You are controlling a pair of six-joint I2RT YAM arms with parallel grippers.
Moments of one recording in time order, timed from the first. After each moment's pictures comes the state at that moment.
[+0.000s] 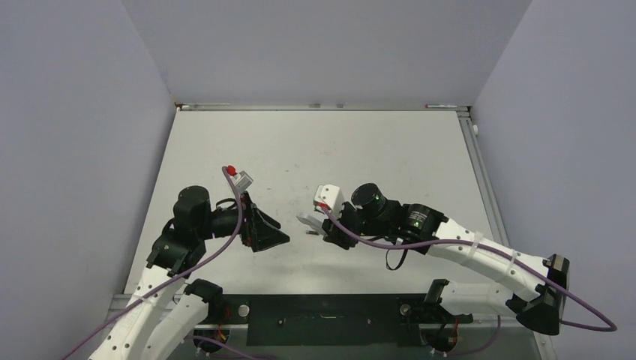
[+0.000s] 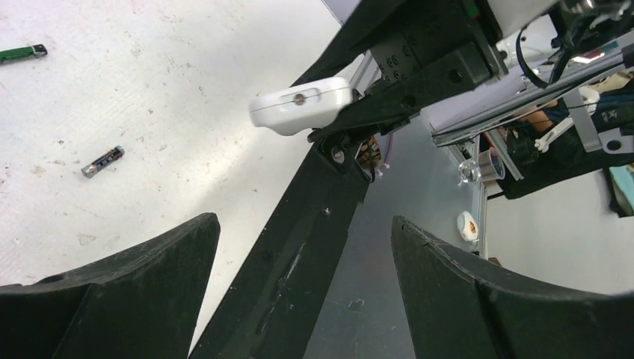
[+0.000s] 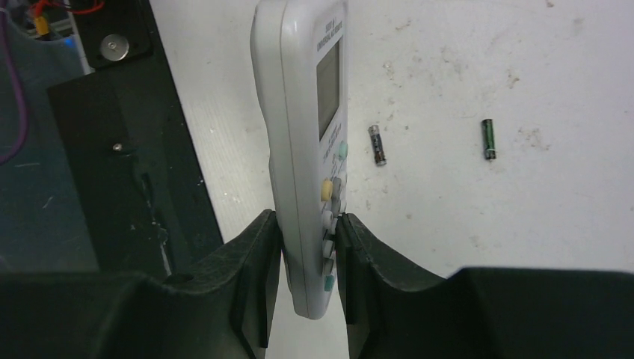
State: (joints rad) left arm -0.36 0.63 0.68 -0.38 0.89 -0.53; right arm 1.04 1.10 1.02 -0.55 -0.15 -0.15
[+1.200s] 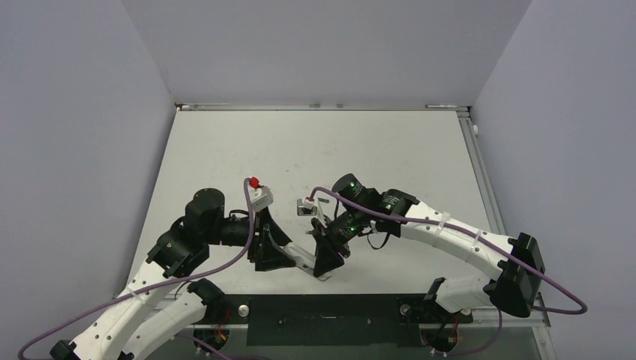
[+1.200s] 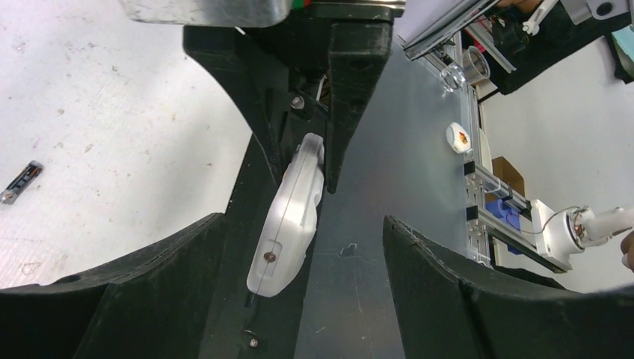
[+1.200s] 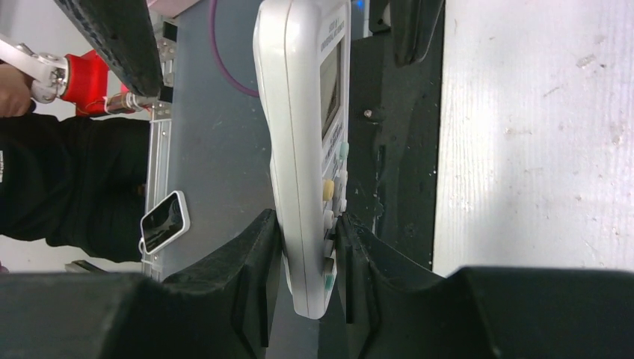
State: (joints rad) left arm -0.62 0.67 0.77 -0.49 0.87 -0.36; right arm 0.96 1.32 1.11 -0.66 -0.92 0.00
